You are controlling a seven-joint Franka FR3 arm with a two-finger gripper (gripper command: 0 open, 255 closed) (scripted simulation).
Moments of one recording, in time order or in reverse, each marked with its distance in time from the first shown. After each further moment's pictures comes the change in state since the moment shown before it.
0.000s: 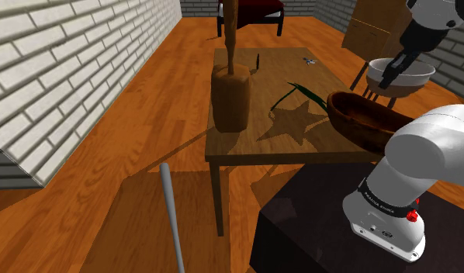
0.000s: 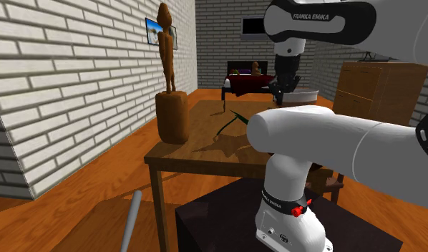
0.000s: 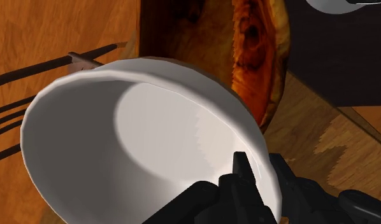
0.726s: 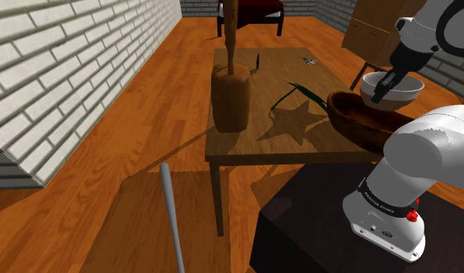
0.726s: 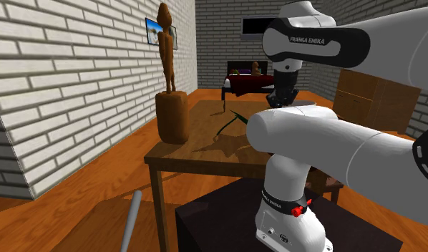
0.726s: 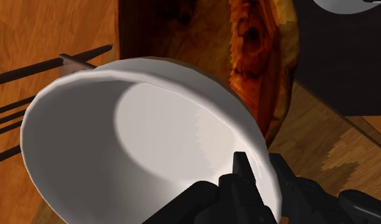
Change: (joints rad) arm -0.031 -0.079 -0.042 -0.136 -0.040 0.056 0.000
